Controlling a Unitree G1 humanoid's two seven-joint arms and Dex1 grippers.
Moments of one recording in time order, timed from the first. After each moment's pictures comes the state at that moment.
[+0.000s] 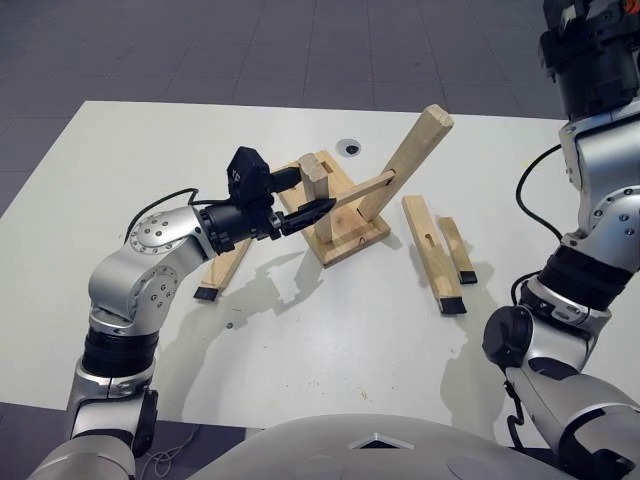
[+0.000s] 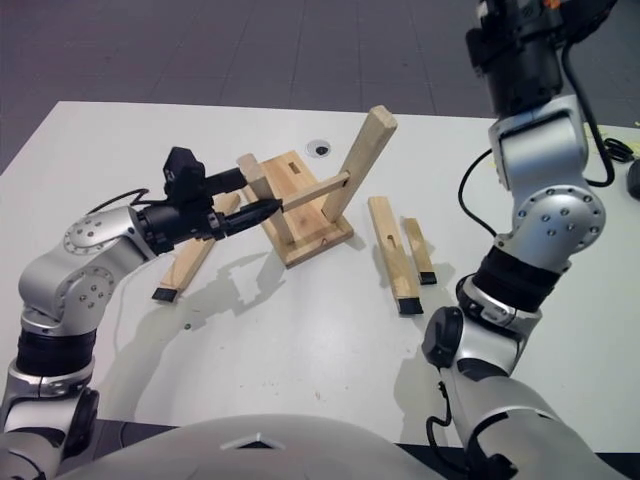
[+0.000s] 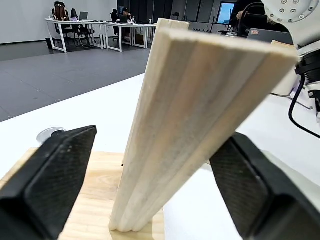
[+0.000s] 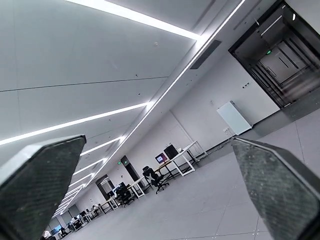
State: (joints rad) left arm -0.30 0.52 -0.02 -0.39 -0.69 0.68 -0.65; right arm -0.71 -0.28 -0.45 -0.18 1.23 0.64 -0.03
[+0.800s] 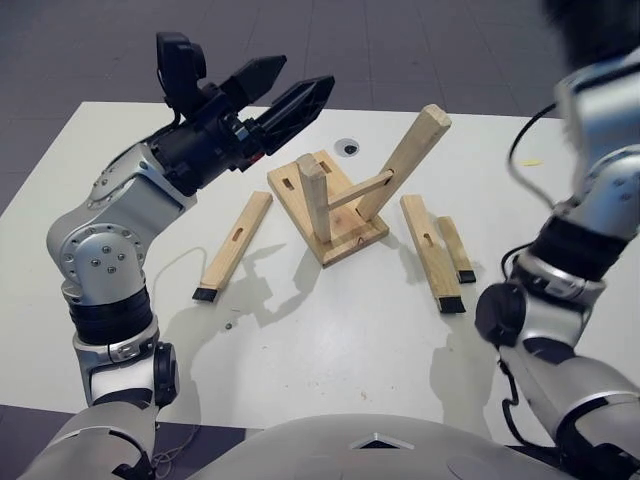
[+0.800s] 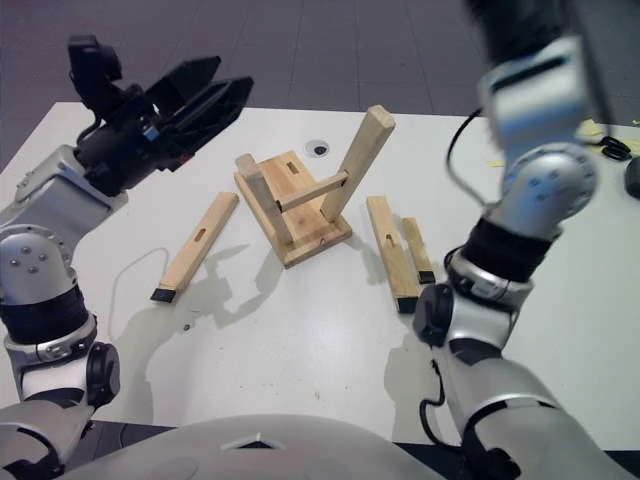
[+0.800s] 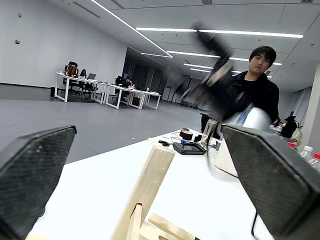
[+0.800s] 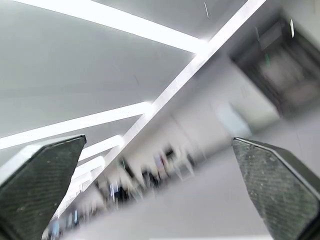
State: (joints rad) left arm -0.50 0.41 0.20 -0.38 -1.08 0.79 -0.41; right arm -0.62 -0.17 -0.27 -0.14 1.13 0.65 -0.08
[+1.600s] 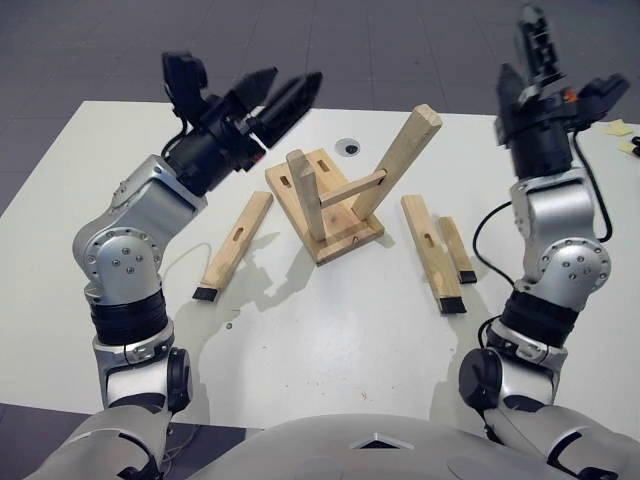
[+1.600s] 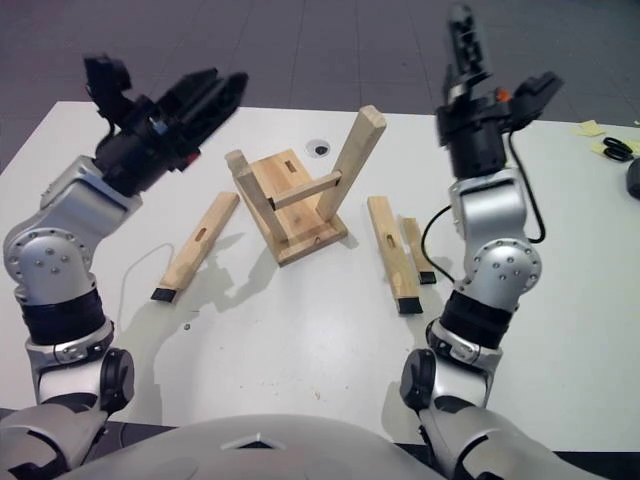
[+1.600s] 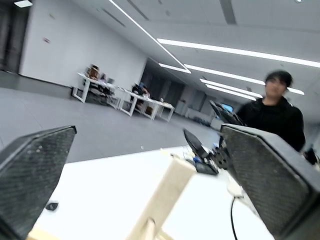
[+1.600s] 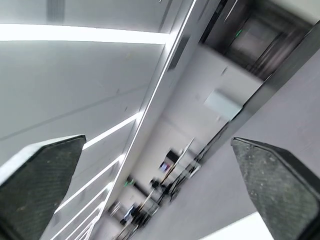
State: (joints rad) left arm -0.51 0.33 0.25 -0.29 -1.06 0.71 -0.27; right arm -0.52 -0.15 -0.49 -0.14 1.29 0.46 -0.08
